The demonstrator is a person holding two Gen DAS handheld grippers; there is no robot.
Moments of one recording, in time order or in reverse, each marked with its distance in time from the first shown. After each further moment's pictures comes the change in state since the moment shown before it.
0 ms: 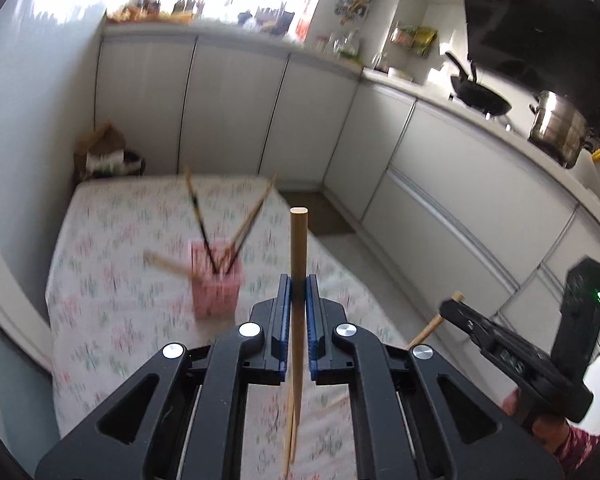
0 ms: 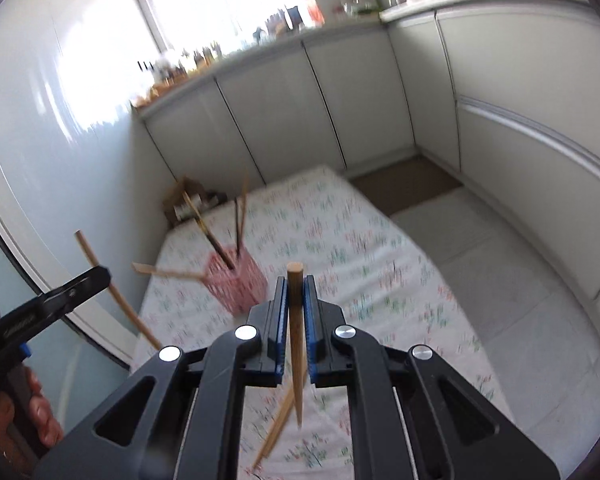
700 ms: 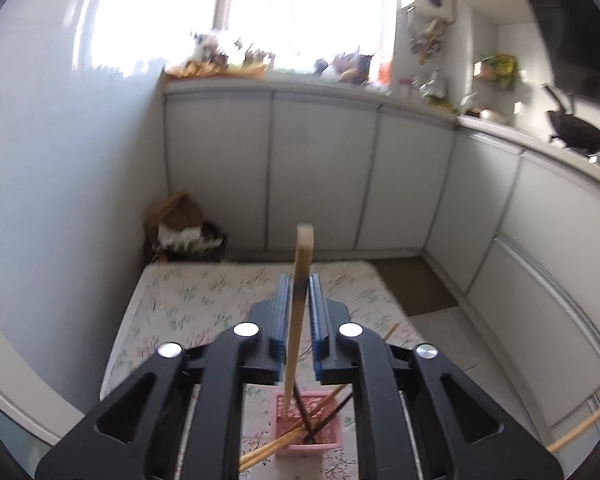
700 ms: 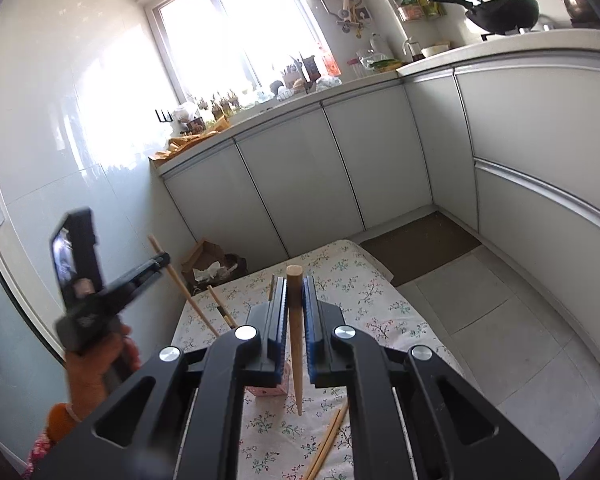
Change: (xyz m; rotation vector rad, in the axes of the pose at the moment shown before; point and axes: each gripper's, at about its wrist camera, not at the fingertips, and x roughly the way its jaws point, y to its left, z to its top) left arm 0.109 0.048 0.095 -0.020 -0.154 0.384; right arm 0.015 0.009 0.073 0.001 -0.127 0.052
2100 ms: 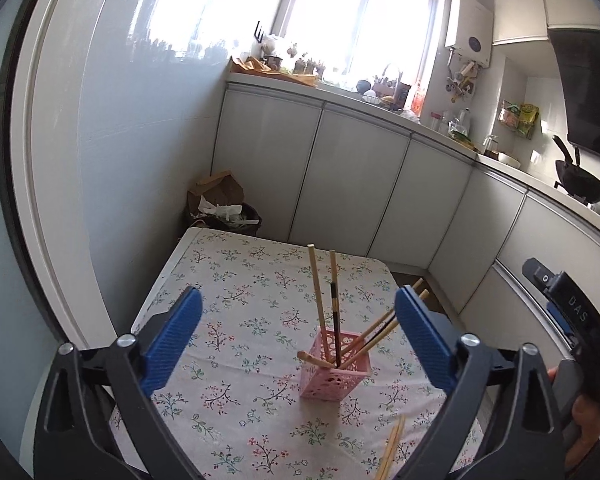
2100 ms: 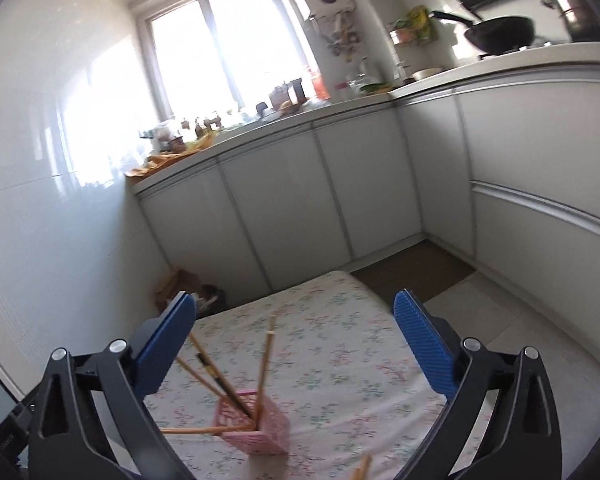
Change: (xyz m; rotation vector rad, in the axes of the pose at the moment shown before) left arm -0.114 0.062 -0.061 -0.171 -0.066 0.008; right arm 0.070 0.028 -0.015 -0.042 -0.134 -0.167
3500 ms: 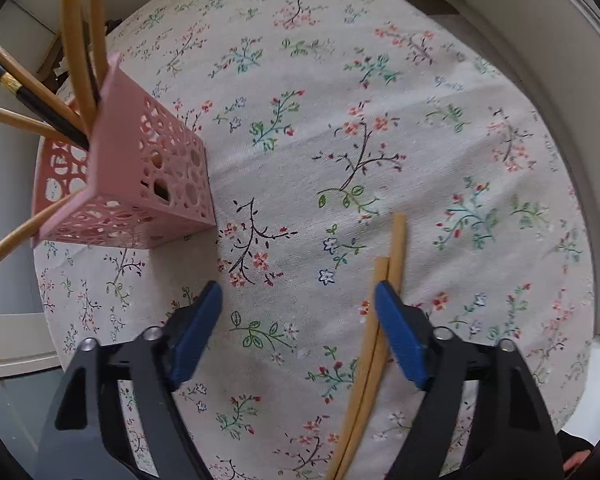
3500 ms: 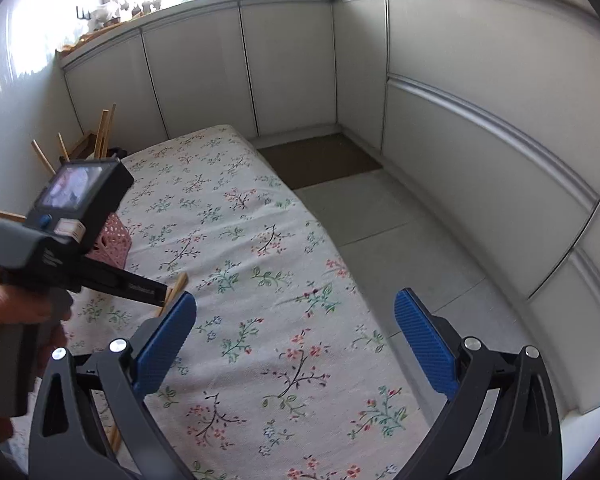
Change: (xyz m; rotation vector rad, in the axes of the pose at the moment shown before) left arm 0.233 -0.161 -0.193 0.552 0.986 0.117; right arm -0.021 -0.135 -0.122 -0.075 0.395 -0.201
